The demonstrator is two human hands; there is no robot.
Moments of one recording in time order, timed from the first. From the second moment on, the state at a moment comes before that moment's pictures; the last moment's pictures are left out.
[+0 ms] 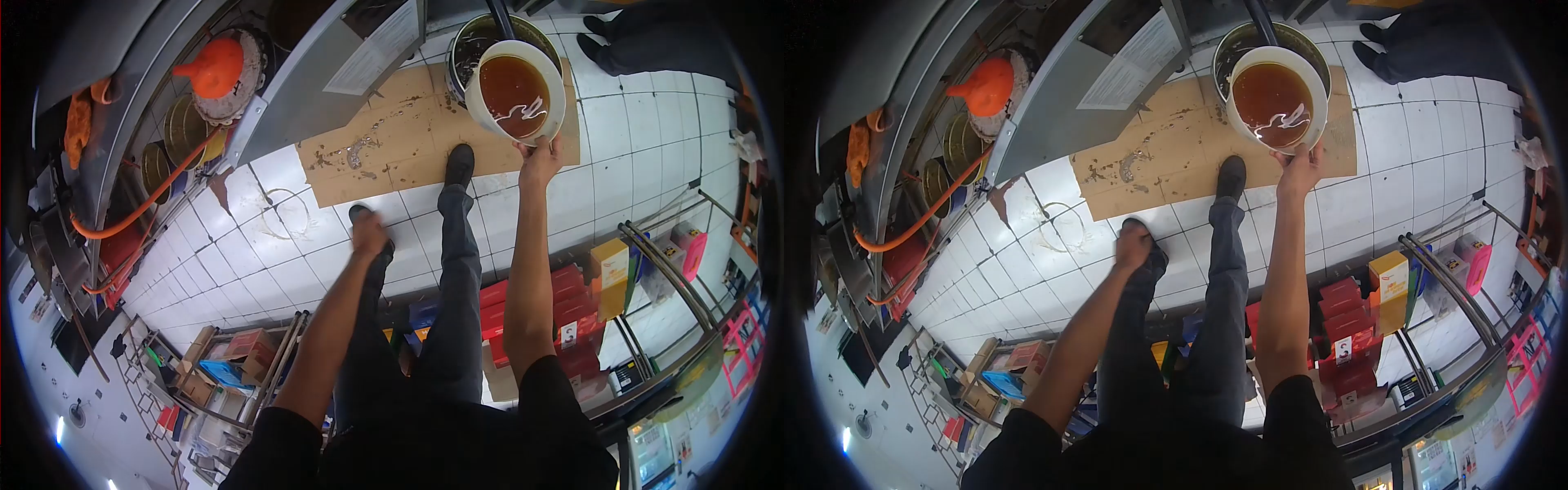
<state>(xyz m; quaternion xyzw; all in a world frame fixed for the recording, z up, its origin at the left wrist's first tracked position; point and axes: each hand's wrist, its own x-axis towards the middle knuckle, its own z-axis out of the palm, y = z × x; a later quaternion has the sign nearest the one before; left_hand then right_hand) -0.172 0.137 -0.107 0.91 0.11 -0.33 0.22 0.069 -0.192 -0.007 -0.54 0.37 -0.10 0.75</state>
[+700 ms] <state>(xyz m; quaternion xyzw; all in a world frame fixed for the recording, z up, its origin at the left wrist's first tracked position) -0.139 0.147 -0.062 0.84 0.21 -0.22 0.44 0.068 -0.199 -0.019 -0.57 0.34 -0.09 0.74</state>
